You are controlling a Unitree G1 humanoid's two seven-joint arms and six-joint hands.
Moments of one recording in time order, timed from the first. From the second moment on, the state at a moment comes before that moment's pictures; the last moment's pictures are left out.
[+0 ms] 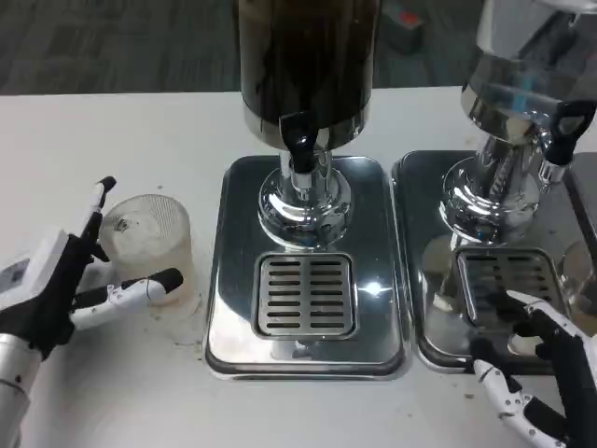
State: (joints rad) left arm -0.28 0.58 -0.17 0.94 0.52 -0.60 0.36; right arm 0.55 -0.23 0.10 -0.28 -0.67 -0.15 -0.29
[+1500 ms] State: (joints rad) left arm -0.37 0.54 -0.24 1.09 0.54 -0.71 0.48; right arm 0.55 -0.21 0.08 -0.28 -0.65 -0.15 -0.28
